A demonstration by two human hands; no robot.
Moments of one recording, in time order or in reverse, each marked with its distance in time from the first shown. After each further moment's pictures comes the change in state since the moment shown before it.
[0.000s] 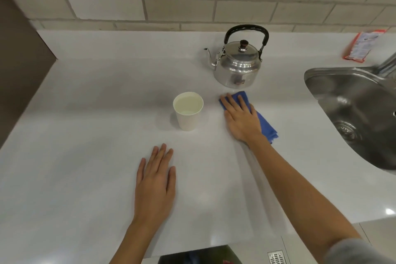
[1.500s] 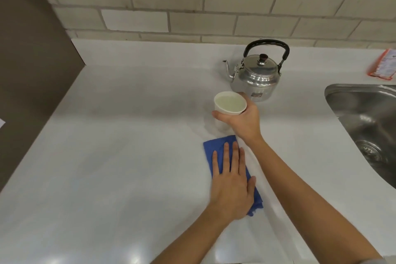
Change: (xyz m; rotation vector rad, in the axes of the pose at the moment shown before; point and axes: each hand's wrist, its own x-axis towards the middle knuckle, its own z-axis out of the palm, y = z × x) left_hand 0.036 0.099 0.078 0.279 -0.248 0.209; right_hand 0.014 -0.062 -0.039 1.080 0.387 -0.013
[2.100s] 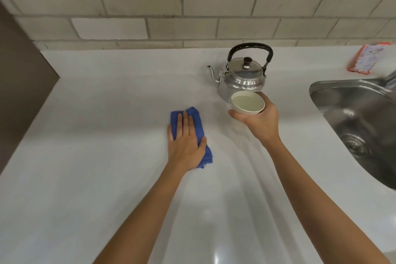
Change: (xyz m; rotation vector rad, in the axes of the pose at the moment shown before) left_hand 0.099 -0.106 -0.034 0.003 0.103 -0.141; right_hand 0.024 0.016 -0.058 -0.082 0.178 0.062
